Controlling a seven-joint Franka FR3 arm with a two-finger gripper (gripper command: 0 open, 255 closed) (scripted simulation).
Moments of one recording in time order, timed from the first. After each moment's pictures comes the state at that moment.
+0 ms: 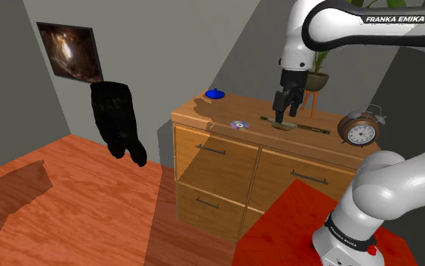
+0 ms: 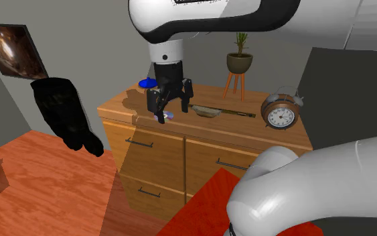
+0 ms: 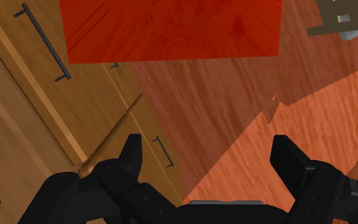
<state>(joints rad) 0.01 -0.74 0.01 -2.37 0.04 1.53 0.07</state>
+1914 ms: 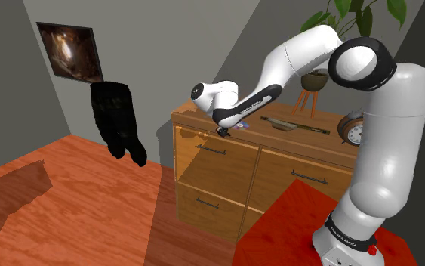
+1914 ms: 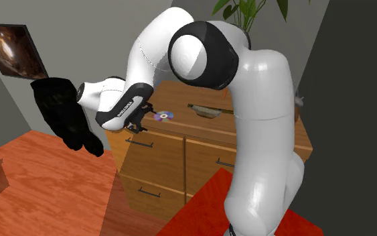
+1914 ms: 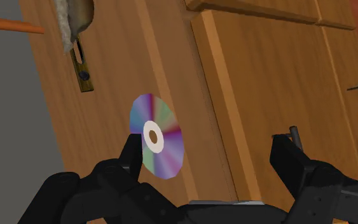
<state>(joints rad) -0.06 0.30 0.24 -1.94 -0.91 1.84 0.62</state>
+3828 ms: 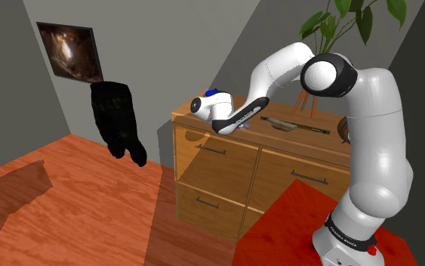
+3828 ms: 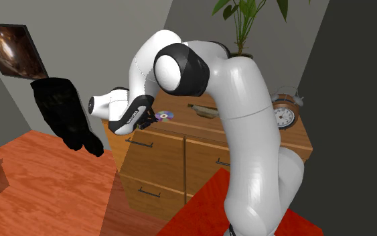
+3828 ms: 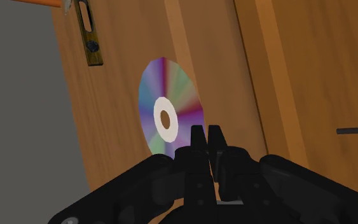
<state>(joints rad) -0.05 0.50 0.16 -1.80 -1.09 1.85 0.67</state>
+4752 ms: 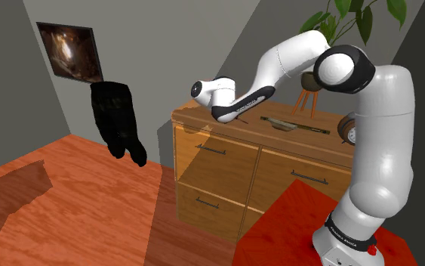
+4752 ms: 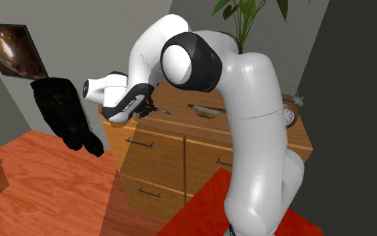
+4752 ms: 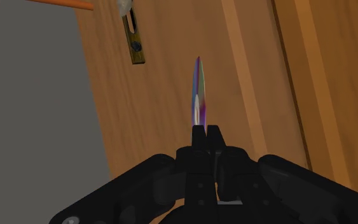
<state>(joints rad) -0.06 0.40 0.17 -1.79 -1.05 1.79 0.57</state>
